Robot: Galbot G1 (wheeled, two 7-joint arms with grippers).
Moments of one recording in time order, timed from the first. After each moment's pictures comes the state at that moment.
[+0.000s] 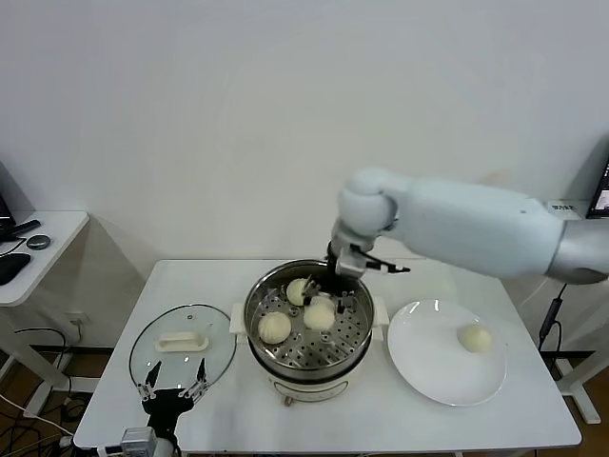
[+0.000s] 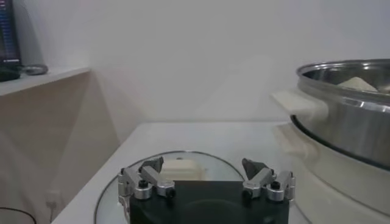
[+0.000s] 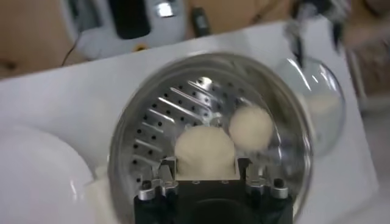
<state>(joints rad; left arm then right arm) 1.66 -1.53 -0.65 -2.07 -0.04 0.18 -0.01 0.56 1.09 -1.25 1.49 0.05 0.54 -1.20</state>
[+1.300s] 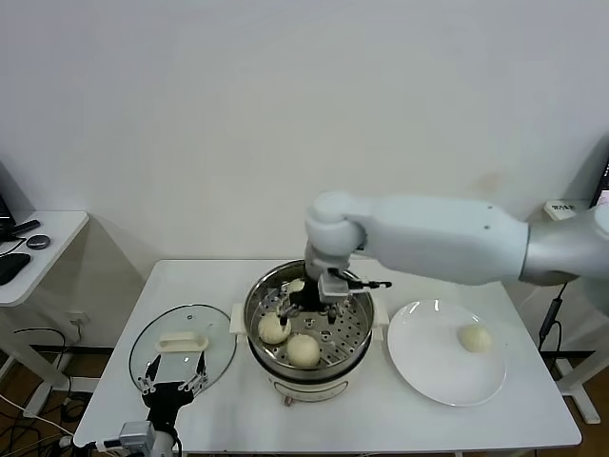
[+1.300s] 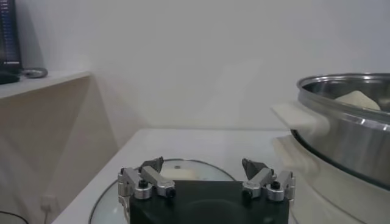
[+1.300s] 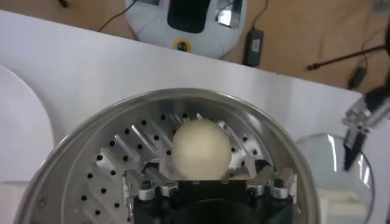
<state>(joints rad) 1.64 -1.54 -0.66 -2.07 -0.06 0.18 0.00 0.59 1.12 -1.27 1.53 -0.02 0.56 -1.15</state>
